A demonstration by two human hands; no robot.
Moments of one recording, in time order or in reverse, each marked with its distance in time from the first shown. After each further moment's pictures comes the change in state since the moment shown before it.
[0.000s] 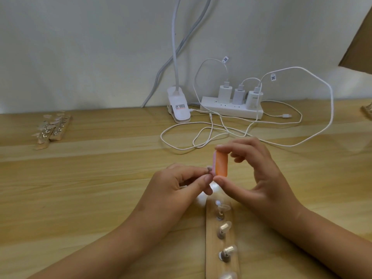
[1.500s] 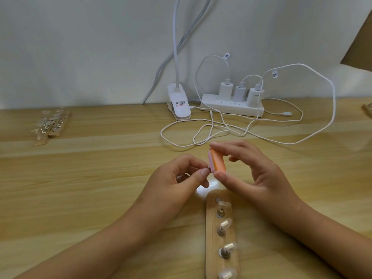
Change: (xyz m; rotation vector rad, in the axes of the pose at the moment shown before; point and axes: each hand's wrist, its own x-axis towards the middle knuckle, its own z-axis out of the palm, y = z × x) left_hand 0.003 0.001 0.002 -0.242 -0.026 -0.137; right_hand 0.000 0.003 0.001 0.144 -0.074 0.107
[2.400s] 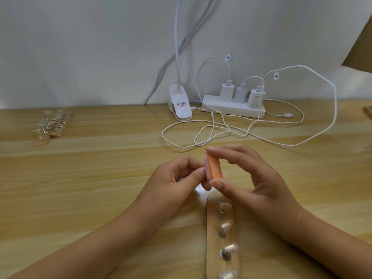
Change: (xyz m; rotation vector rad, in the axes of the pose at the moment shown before) left_hand 0.001 0.000 -0.002 -0.120 -0.047 -0.019; right_hand -0.002 -0.006 0.004 -0.058 -0.010 -0.042
